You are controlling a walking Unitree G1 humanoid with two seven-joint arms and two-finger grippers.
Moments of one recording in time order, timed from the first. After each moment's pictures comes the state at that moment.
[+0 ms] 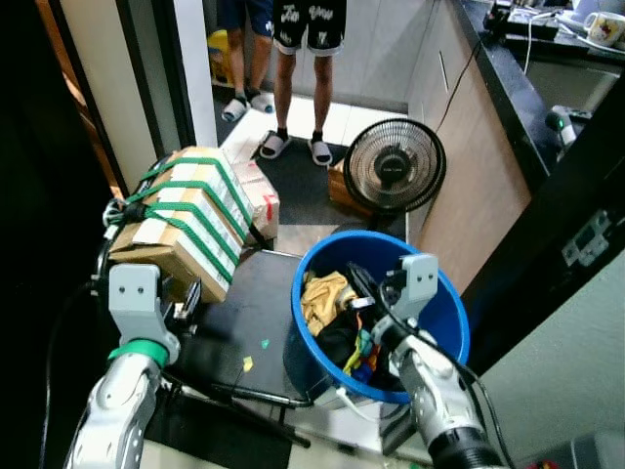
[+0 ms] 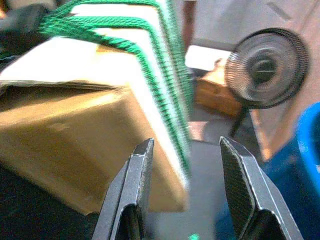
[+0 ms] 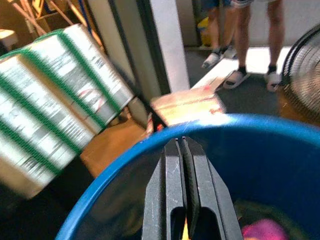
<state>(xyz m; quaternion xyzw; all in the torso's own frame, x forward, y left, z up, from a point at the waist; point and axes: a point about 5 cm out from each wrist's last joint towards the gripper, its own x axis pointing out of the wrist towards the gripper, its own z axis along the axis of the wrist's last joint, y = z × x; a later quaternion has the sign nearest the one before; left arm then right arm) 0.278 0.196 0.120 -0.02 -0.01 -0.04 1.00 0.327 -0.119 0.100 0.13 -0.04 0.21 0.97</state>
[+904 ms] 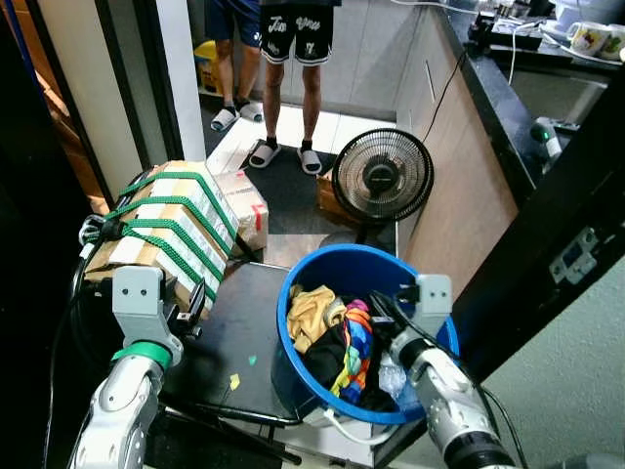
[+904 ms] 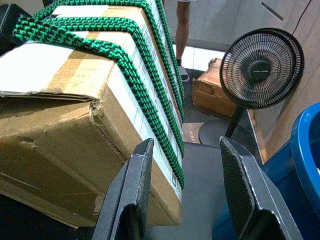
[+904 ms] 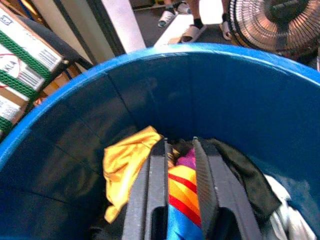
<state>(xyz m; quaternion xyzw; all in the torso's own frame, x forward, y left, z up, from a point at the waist) 0.277 0.199 0.120 -0.02 -0.01 -0.04 1.00 0.322 -0.147 0.057 0.15 0.06 0.13 0.98</state>
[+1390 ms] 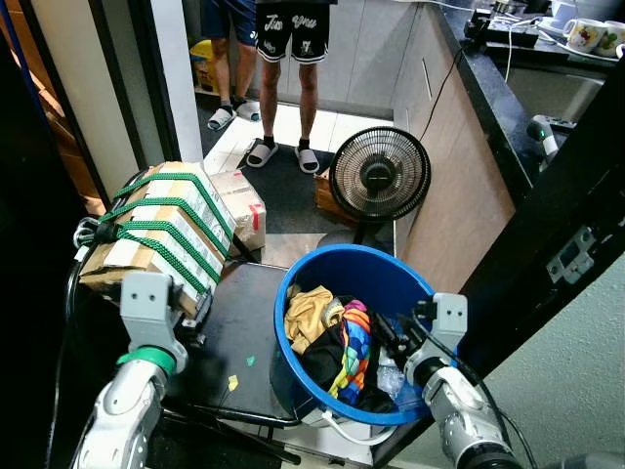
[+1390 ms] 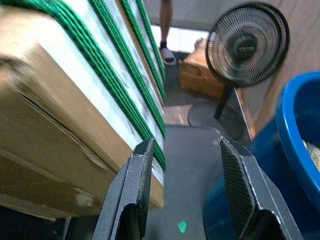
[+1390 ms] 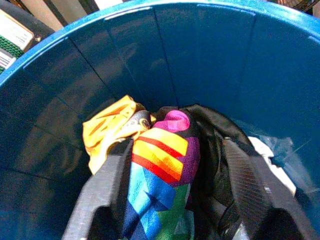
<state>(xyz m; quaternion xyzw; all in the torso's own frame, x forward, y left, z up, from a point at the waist) 0.273 0.191 0.105 -0.01 0.02 -0.08 1.00 0.311 -0.162 0.036 0.17 0.10 0.12 0.97</state>
